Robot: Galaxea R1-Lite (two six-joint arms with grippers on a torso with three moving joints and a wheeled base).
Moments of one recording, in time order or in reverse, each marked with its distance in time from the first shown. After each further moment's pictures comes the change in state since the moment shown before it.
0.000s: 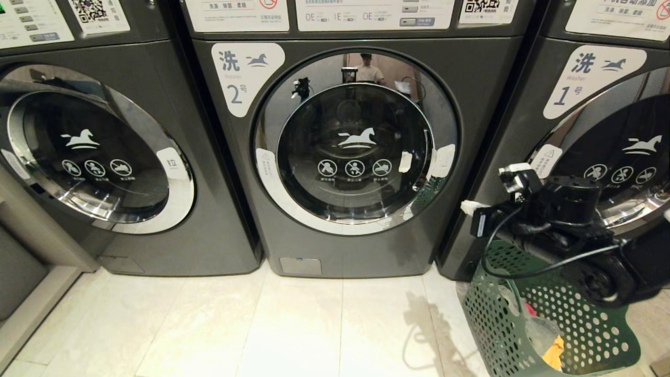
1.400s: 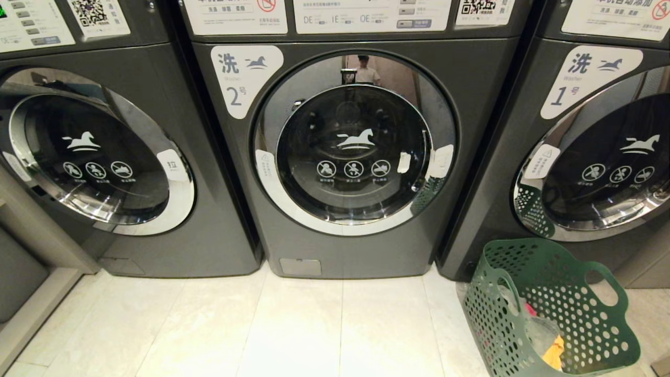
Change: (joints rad) left arm 0.066 -0.374 1.216 -1.117 -0.358 0.211; right arm -0.016 -1.618 0.718 1.088 -0.152 -0.036
